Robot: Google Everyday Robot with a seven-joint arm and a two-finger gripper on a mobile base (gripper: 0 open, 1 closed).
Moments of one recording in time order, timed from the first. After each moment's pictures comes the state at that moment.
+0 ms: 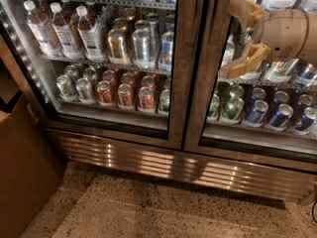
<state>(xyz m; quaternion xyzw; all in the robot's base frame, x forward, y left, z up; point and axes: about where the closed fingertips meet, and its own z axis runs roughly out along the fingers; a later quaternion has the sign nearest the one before) 0.540 -0.119 1.021 -0.54 0.49 0.35 0.59</state>
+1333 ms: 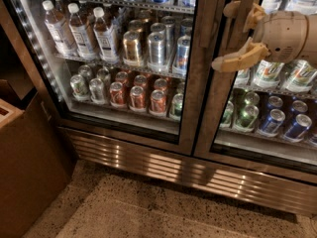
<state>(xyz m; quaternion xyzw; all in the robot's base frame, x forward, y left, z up) 0.542 -0.118 1.016 -0.54 0.49 0.35 0.59</state>
